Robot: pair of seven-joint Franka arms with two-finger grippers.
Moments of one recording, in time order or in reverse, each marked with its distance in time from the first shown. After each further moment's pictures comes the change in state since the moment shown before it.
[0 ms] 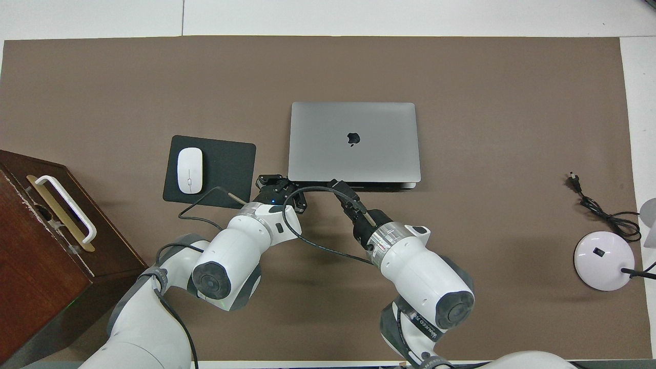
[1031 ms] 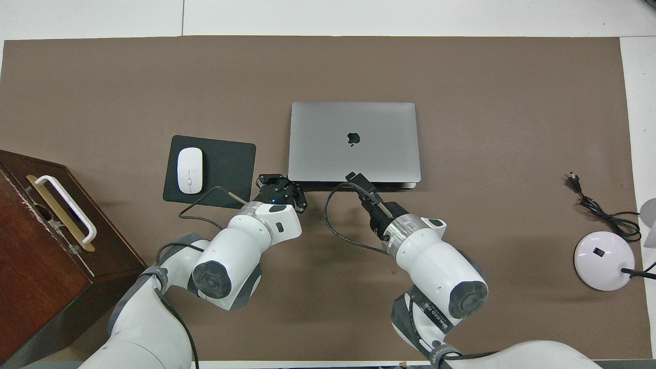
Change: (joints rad) left arm 0.000 0.003 0.000 0.003 0.000 0.000 0.001; right arm -0.064 0.014 -0.001 -0.014 0.000 0.000 -0.058
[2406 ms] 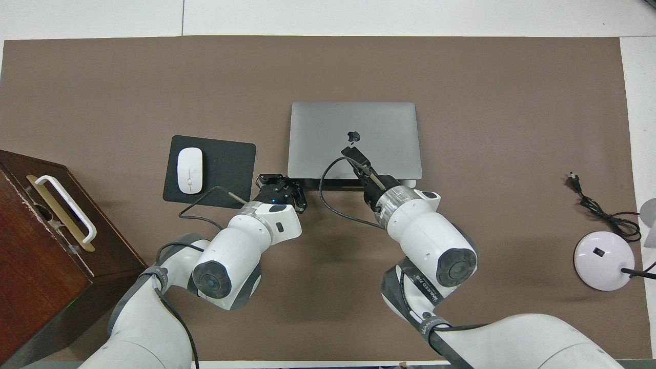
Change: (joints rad) left arm 0.000 0.001 0.000 0.001 0.000 0.000 0.002; right arm -0.020 0.087 -0.001 0.181 0.000 -0.105 -0.042
